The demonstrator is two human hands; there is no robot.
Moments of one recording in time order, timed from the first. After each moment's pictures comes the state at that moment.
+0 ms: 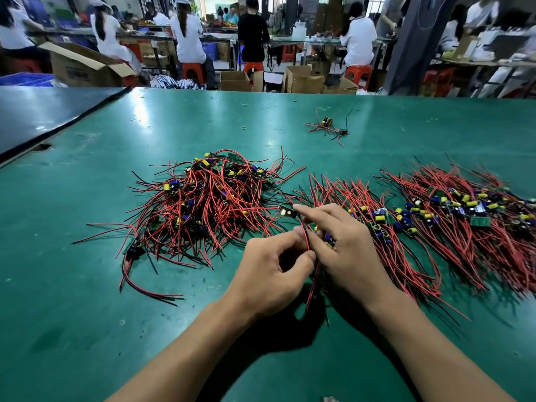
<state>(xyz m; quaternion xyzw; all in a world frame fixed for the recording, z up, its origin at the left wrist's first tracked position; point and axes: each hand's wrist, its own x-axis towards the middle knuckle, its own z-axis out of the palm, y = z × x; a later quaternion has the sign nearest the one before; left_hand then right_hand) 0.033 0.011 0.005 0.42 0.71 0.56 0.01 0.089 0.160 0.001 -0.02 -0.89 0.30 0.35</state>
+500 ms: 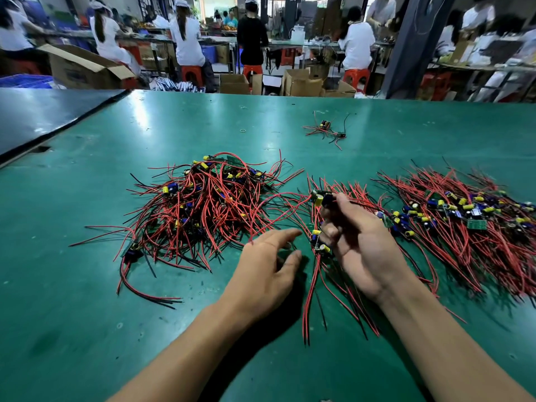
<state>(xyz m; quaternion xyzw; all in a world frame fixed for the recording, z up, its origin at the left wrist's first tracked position) 0.019 0.014 -0.008 0.41 0.79 0.45 -0.03 0.085 0.160 0.030 -0.14 -0.45 0.85 0.24</state>
